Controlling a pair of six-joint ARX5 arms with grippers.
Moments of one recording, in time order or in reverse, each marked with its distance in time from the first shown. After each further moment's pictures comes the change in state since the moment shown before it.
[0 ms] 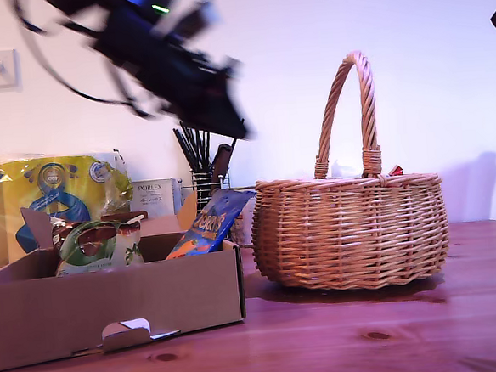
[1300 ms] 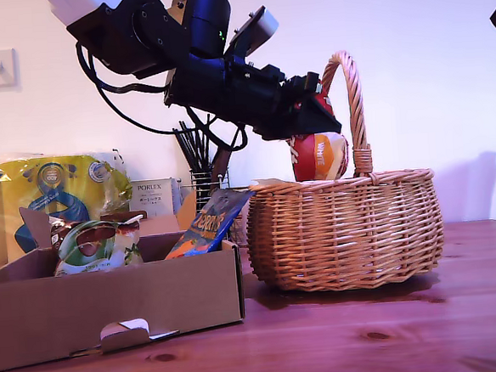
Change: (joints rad) left arm -0.181 0.184 -0.074 0.591 0.093 -0.138; right arm 0.000 0.000 0.000 0.003 -0.001 0.000
